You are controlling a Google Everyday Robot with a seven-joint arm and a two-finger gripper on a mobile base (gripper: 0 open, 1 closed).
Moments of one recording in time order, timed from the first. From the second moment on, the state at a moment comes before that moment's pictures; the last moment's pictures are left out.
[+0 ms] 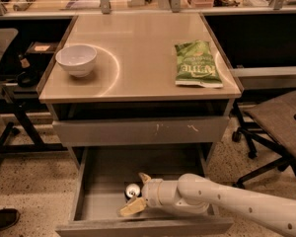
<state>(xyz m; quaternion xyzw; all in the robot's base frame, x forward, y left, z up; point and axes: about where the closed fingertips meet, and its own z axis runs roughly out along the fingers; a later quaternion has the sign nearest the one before) 0.479 0.071 0.442 -0.40 0.75 0.39 0.36</state>
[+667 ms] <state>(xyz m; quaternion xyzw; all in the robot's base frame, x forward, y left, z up) 0.479 0.071 0.442 -0.40 0.75 0.39 0.36</state>
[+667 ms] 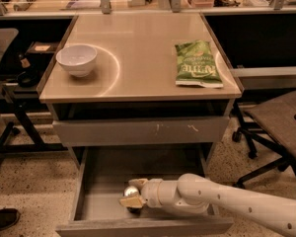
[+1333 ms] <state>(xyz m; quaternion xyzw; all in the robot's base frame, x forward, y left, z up) 0.479 0.071 0.442 -0.40 0.75 0.39 0.36</state>
